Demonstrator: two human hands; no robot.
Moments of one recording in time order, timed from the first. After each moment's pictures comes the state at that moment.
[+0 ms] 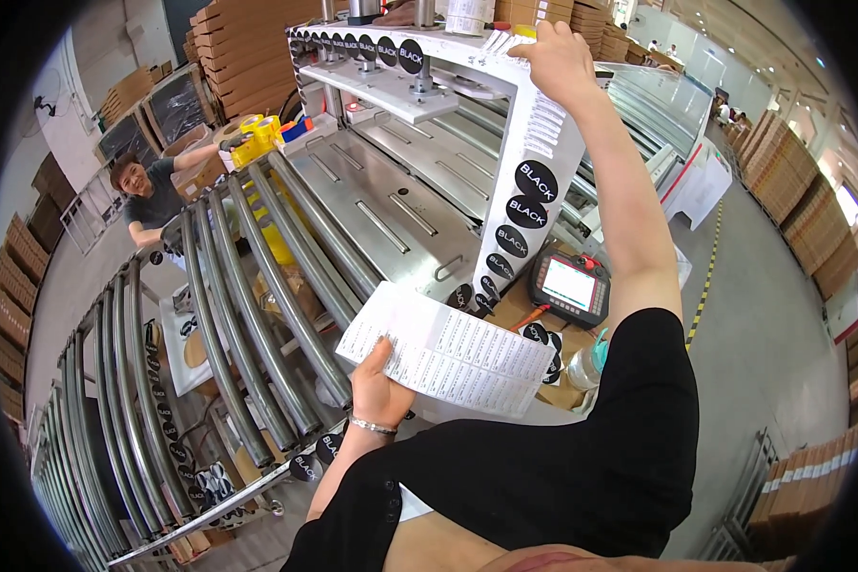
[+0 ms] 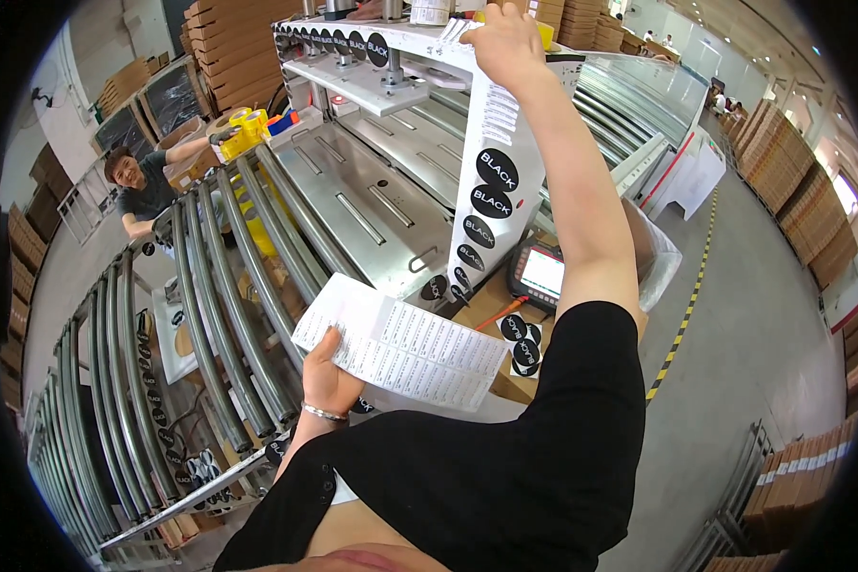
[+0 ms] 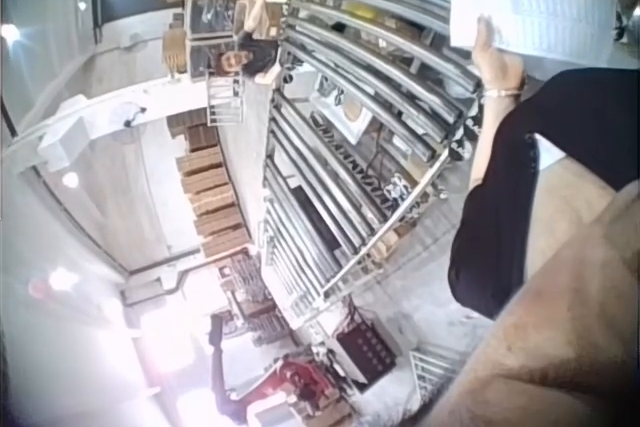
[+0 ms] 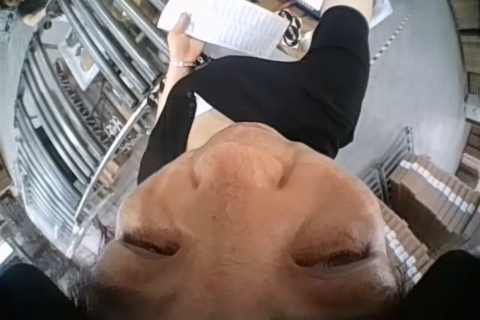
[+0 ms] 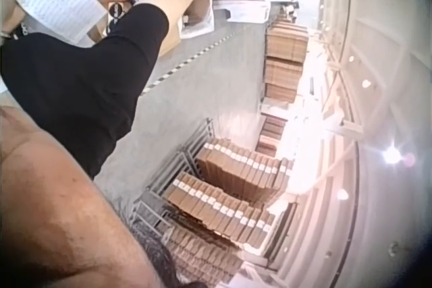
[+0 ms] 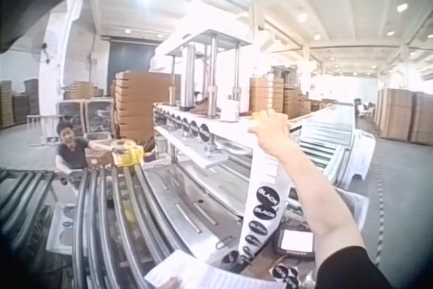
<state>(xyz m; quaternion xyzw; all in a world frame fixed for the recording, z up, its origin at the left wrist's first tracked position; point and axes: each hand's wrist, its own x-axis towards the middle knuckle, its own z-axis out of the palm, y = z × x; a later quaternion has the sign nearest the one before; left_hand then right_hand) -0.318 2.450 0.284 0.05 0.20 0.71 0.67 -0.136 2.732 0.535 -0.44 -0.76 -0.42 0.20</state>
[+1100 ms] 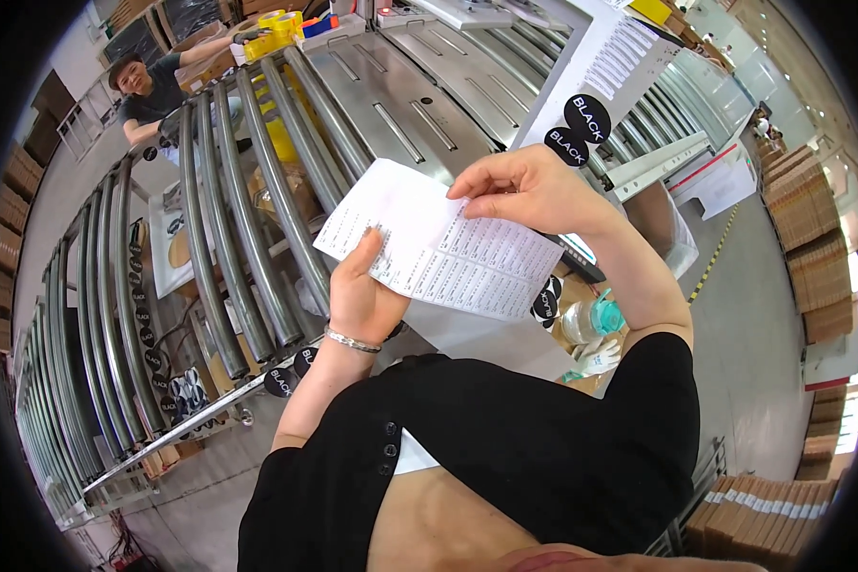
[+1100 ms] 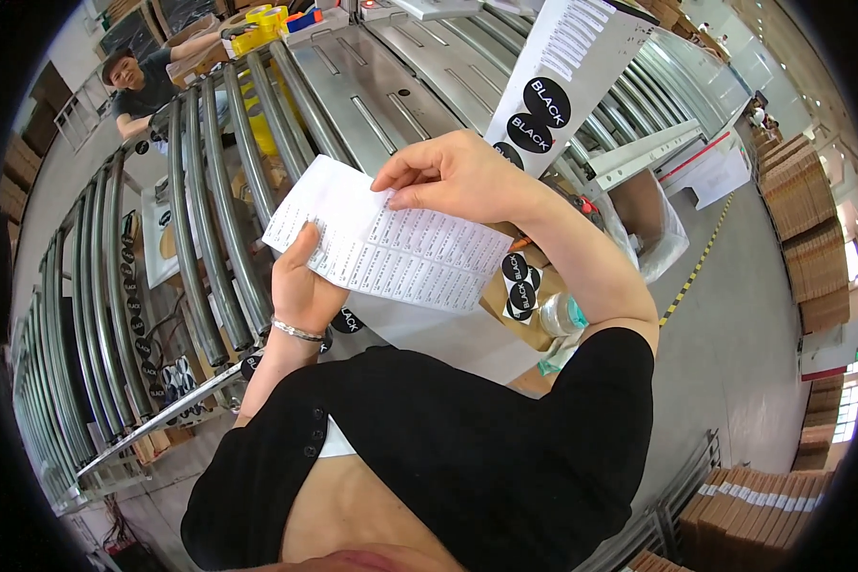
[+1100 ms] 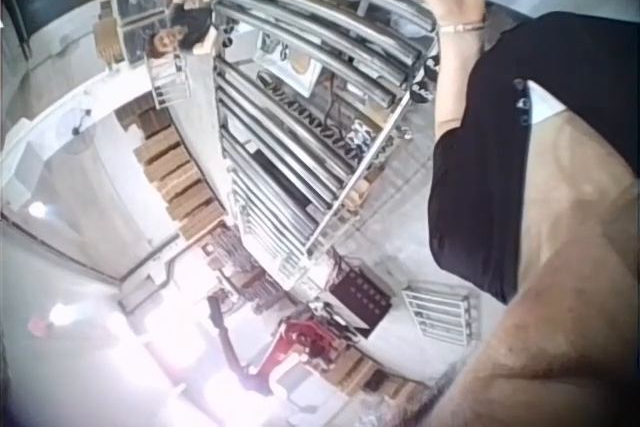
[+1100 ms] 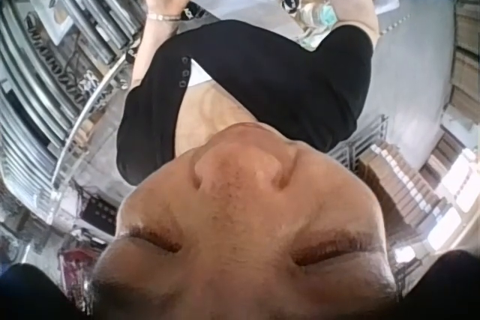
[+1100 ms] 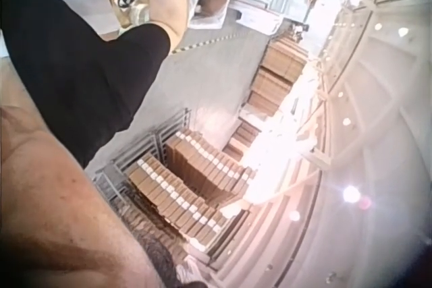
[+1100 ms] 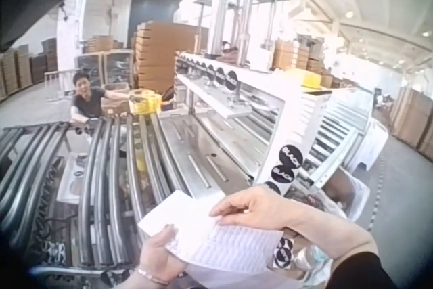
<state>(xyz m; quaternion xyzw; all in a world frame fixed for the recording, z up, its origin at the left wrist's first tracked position) -0.328 2.452 0.310 0.08 0.14 0.74 0.65 -0.171 2.579 0.406 -0.20 -0.83 0.49 0.15</state>
